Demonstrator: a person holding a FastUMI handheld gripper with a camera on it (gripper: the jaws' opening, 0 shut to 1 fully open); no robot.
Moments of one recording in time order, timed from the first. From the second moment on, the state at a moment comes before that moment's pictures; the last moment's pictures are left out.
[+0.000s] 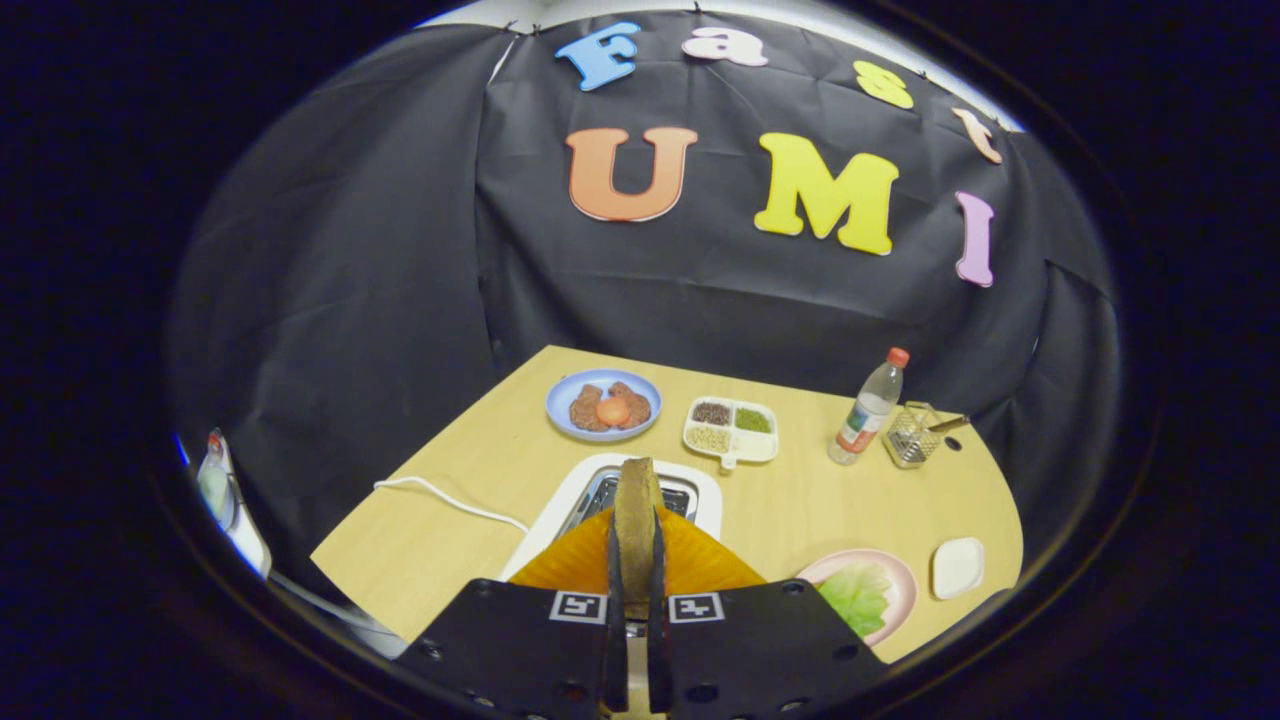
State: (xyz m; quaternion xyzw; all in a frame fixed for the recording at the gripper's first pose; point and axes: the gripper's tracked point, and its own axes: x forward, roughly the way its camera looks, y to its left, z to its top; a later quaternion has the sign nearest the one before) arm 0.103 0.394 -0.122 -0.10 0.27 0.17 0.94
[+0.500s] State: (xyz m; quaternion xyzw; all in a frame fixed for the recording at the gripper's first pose) arm 0.070 0.358 -0.029 -0.04 0.23 0.18 0.96
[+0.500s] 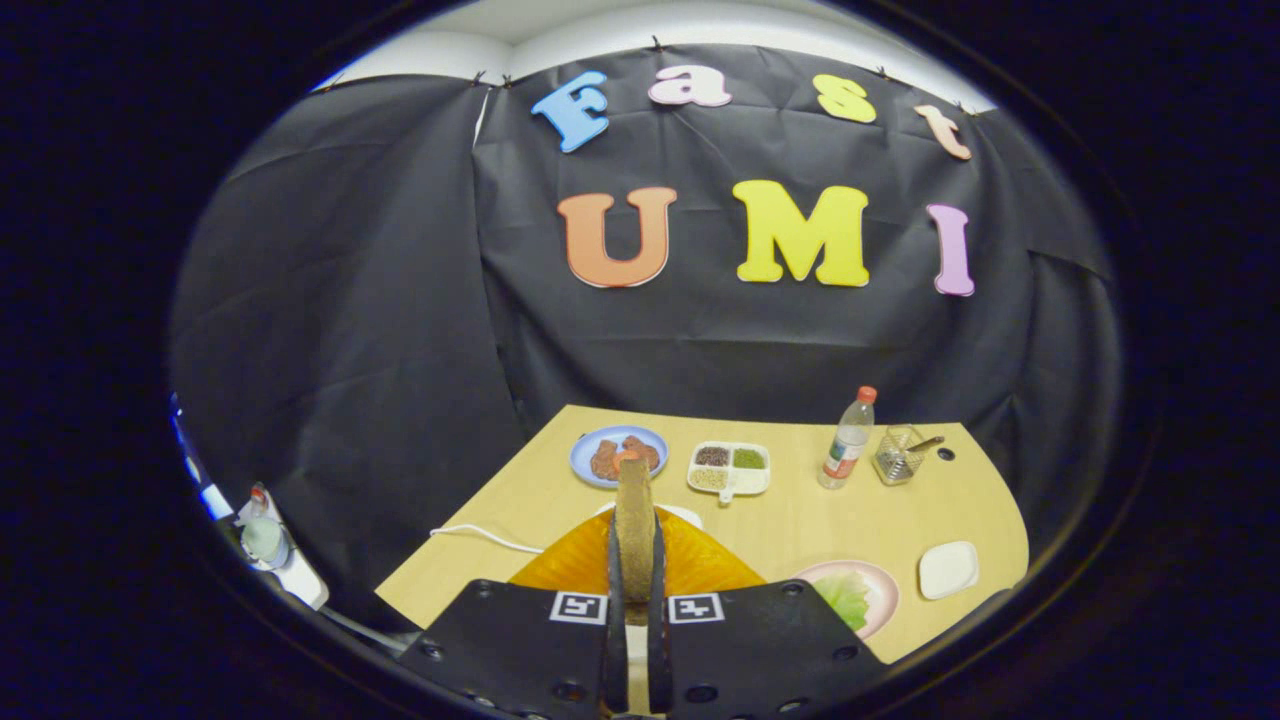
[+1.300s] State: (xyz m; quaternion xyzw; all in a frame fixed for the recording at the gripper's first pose) arm 0.108 0.222 -0.151 -0.05 0.28 0.08 0.95
